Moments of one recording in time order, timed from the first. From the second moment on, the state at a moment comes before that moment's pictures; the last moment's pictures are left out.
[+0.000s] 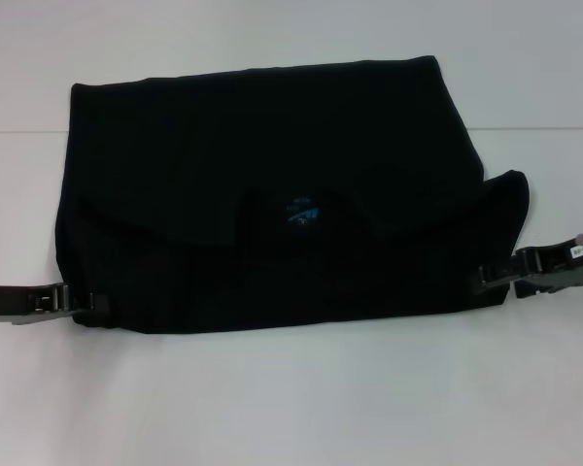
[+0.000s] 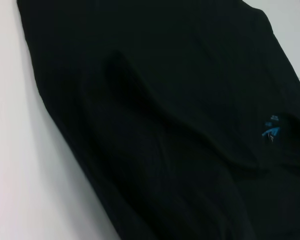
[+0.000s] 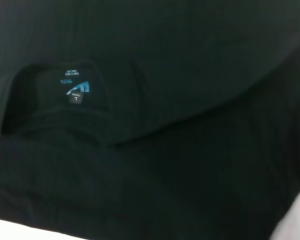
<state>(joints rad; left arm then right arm) -0.55 -1.93 0.61 0.56 2.30 1.32 -2.18 0.82 1.96 -0.70 -0.59 -2.62 -1.34 2.51</state>
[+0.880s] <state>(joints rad) -0.55 -1.93 0.61 0.56 2.30 1.32 -2.18 0.84 1.97 -0.70 -0.56 -2.62 -1.28 2.48</state>
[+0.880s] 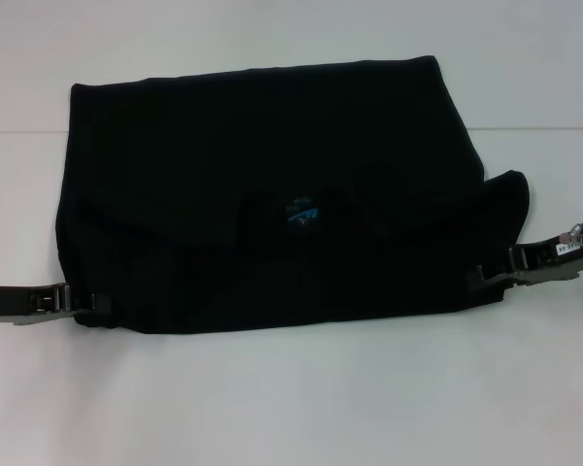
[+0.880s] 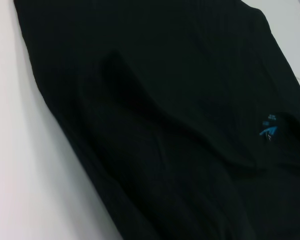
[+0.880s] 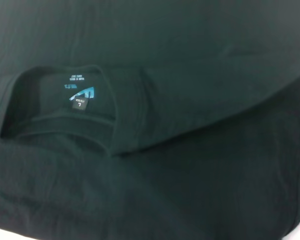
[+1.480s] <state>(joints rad) -0.56 -1.93 0.61 0.56 2.30 1.35 -2.19 0.84 1.97 -0.71 -0.57 -2.62 -1.28 2.47</state>
